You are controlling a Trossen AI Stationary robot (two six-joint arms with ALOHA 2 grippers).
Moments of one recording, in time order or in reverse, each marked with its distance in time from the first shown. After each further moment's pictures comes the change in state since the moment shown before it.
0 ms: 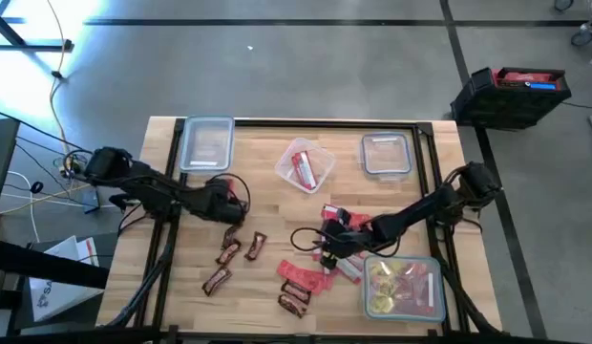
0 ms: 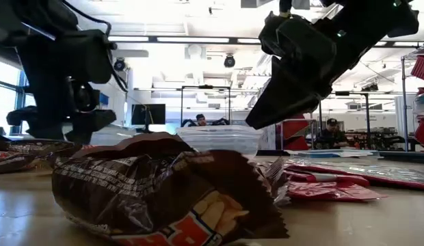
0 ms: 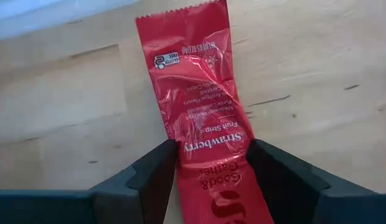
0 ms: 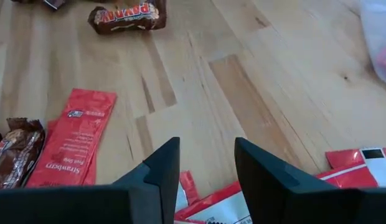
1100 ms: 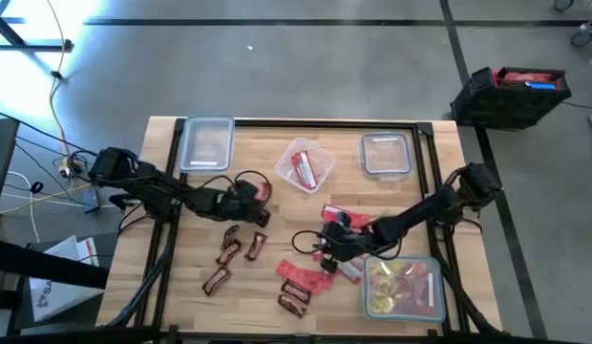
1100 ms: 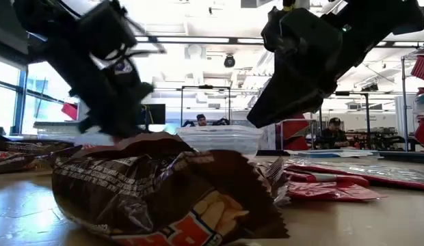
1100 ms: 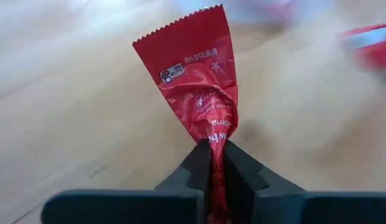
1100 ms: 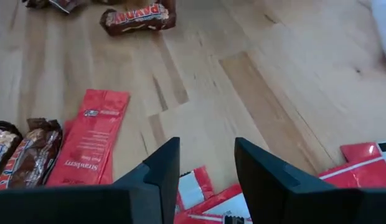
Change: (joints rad) left arm -0.006 0.014 -0.008 0.811 -0.016 0.637; right arm 0.027 0.000 0.003 0.003 0.000 0.042
